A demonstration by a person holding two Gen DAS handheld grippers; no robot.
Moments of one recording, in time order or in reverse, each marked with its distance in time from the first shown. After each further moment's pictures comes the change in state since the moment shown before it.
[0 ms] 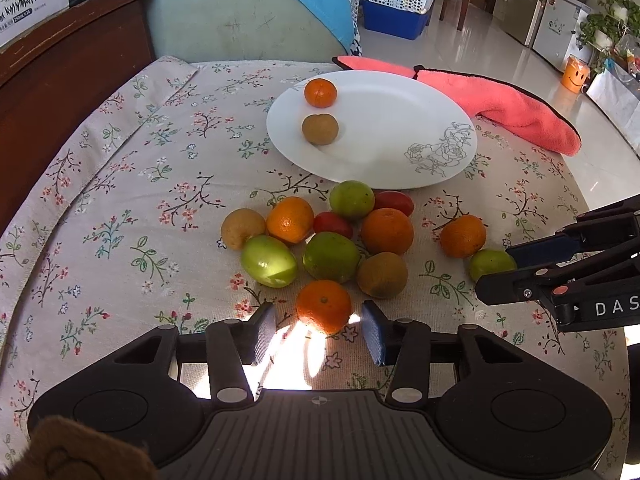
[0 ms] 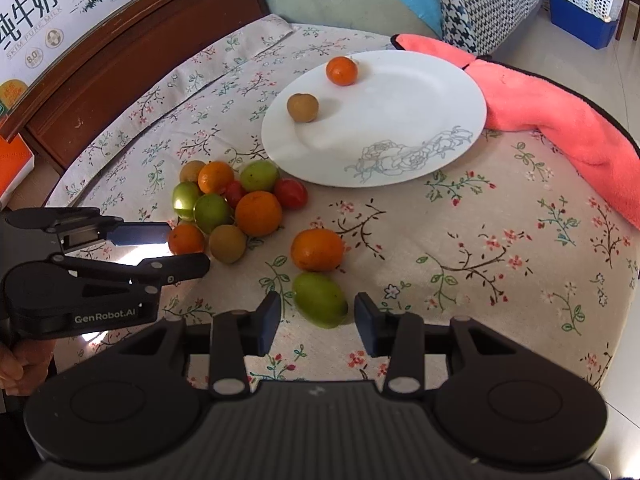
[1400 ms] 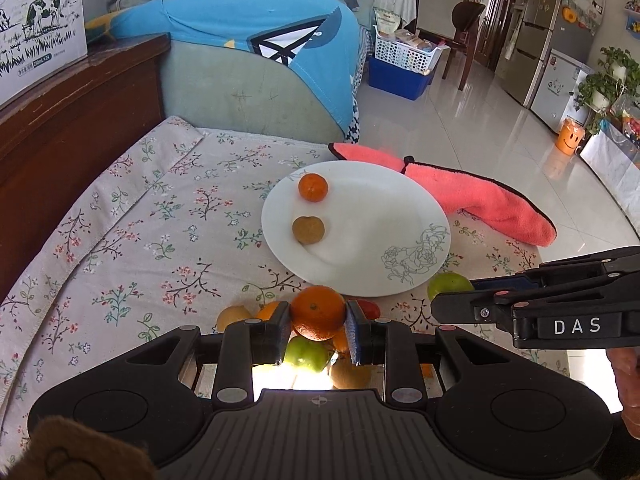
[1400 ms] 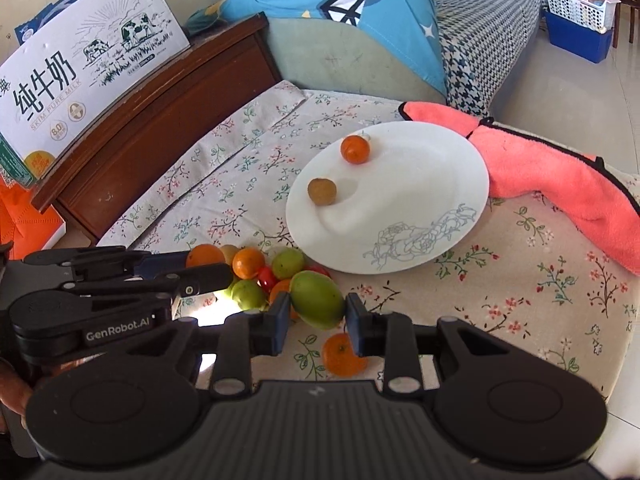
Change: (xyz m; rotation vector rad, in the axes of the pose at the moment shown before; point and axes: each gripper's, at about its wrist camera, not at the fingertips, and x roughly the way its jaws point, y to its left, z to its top) left arm -0.041 -0.004 0.046 -0.086 -0.158 -0.037; right arm -0.035 -0.004 0.033 0.062 -0.154 0.084
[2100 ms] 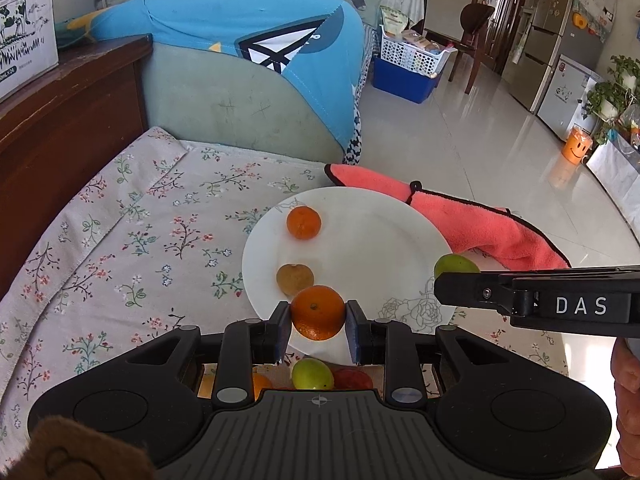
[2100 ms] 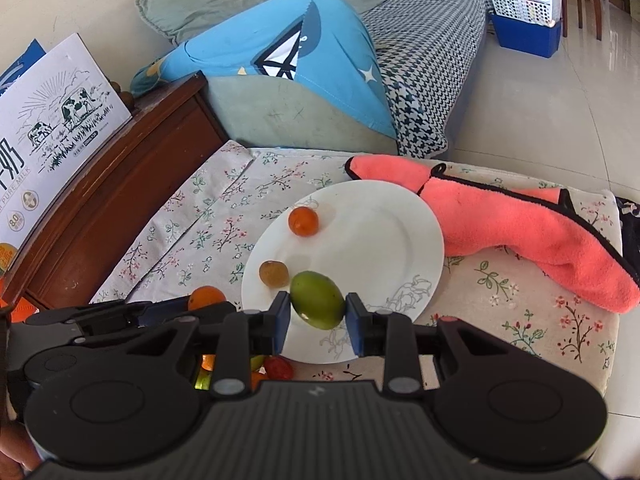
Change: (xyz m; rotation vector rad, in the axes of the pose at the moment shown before) left arm 0.048 -0.008 0.041 -0.029 0.017 0.004; right arm 0.008 -0.026 0.045 0.142 -0.087 -0.086
